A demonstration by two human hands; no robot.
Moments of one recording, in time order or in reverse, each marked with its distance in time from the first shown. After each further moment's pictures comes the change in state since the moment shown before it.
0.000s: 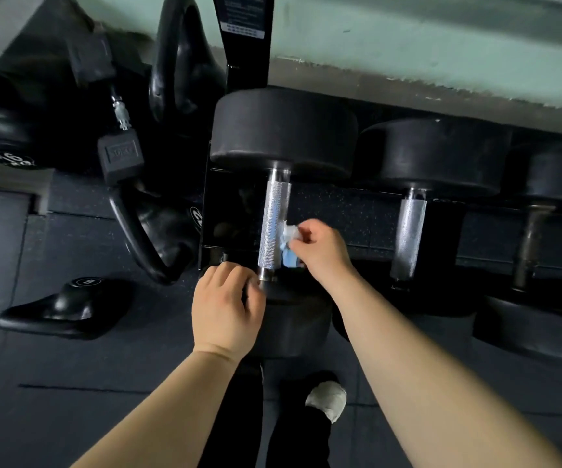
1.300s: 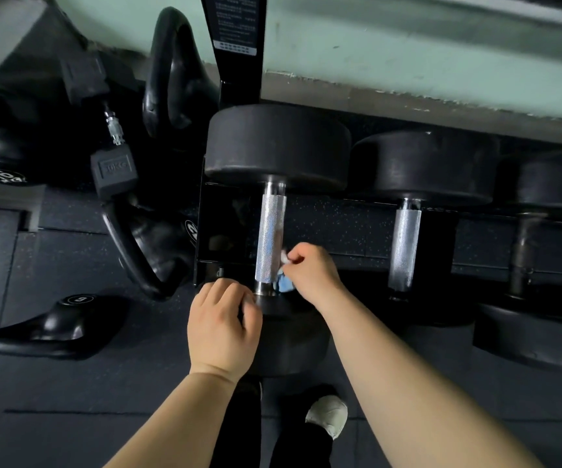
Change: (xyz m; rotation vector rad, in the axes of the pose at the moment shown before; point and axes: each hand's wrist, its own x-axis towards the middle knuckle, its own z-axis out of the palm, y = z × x) left_hand -0.002 -0.004 0.001 -0.019 0.023 -0.007; right_hand -0.006 -0.005 0.012 -0.121 -0.065 0.154
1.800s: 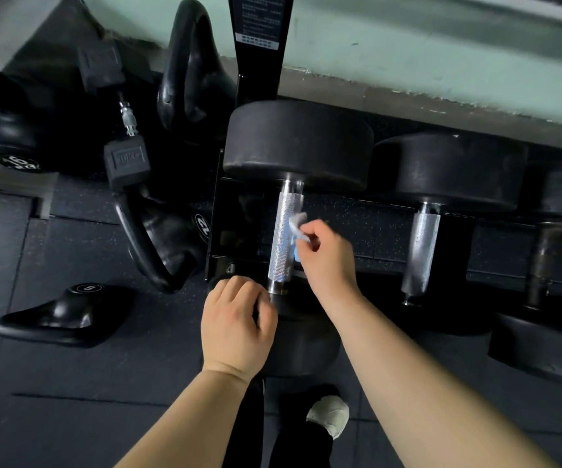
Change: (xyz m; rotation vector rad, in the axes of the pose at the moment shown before) left_hand 0.000 -0.001 0.000 0.001 0.015 0.001; right_hand 0.004 -0.008 0.003 -0.048 0.344 -0.326
